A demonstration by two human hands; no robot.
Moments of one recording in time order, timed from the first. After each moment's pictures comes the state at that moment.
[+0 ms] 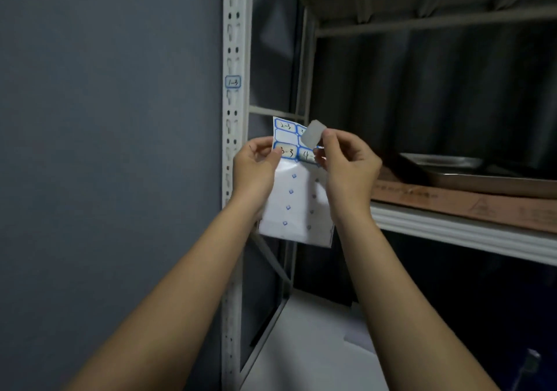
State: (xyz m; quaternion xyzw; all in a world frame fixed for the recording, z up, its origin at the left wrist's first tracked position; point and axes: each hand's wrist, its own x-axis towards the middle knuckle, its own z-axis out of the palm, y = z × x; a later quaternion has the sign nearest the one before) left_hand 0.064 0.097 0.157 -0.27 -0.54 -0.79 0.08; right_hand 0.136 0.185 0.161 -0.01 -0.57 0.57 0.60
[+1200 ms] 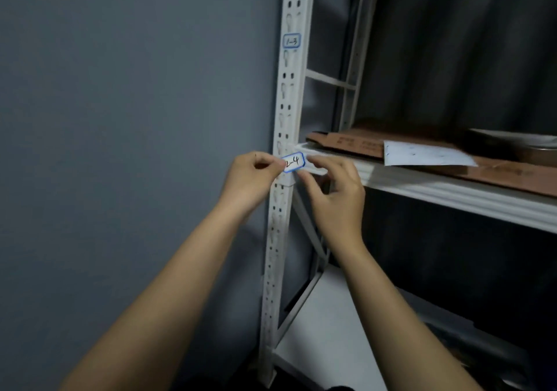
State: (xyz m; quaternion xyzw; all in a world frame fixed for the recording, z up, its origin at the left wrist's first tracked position) left_hand 0.050 0.000 0.105 -0.23 -0.71 -0.66 0.08; right_hand 0.096 0.126 0.067 0.05 -0.73 0.37 0.57
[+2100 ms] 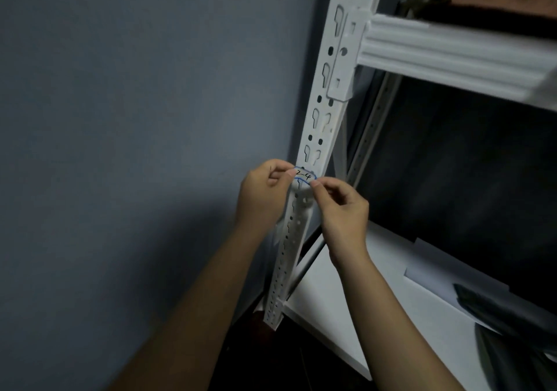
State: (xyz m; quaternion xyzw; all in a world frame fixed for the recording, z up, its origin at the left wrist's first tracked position) left_hand -0.072 0.032 -0.090 -0.18 -0.74 -0.64 0.09; right_hand -0.016 0.133 -0.102 -0.16 -0.67 0.63 0.35
